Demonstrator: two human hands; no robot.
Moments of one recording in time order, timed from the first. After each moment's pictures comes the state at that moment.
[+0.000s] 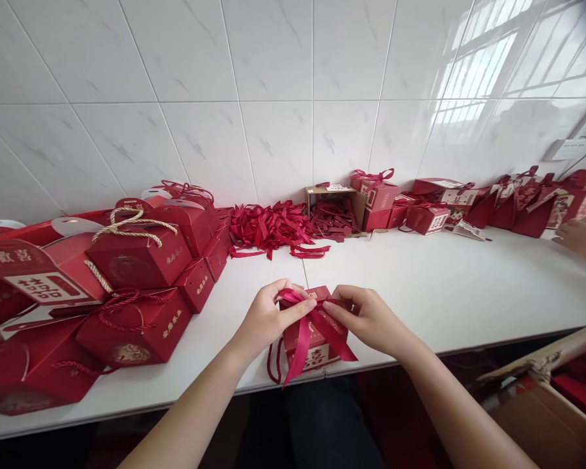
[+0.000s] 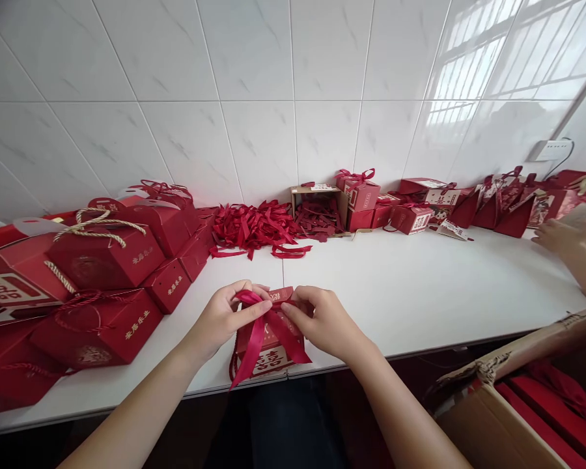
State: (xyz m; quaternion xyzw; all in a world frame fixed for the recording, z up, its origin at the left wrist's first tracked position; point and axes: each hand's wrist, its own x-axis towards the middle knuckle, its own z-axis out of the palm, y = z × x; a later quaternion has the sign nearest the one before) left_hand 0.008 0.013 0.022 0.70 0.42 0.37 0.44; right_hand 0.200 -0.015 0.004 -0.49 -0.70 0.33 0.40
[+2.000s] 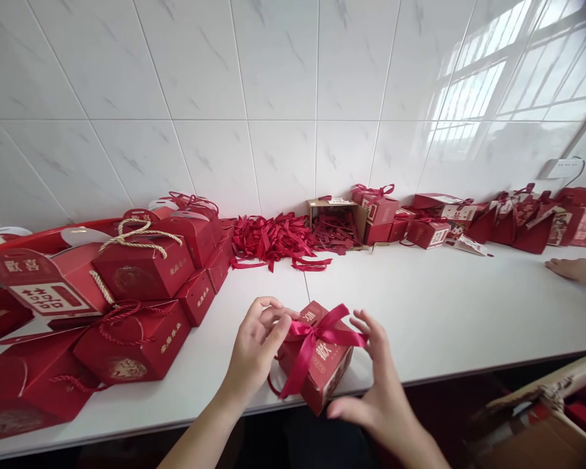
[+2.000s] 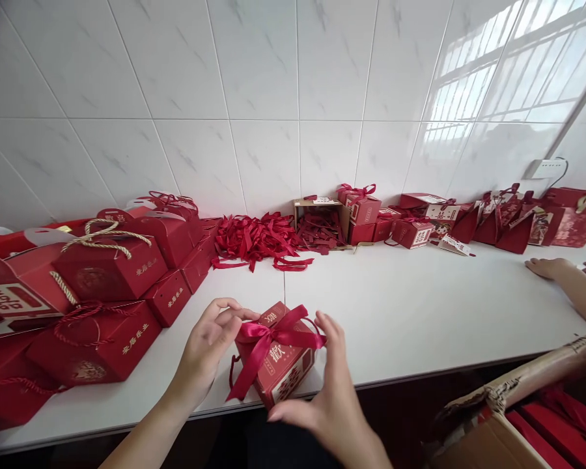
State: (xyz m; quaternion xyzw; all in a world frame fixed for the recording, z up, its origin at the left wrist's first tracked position) left_hand -0.006 -0.003 -0.001 0.61 0.38 0.51 0.48; right_hand 0.182 -0.054 -0.073 -0.47 -0.66 0.17 0.57
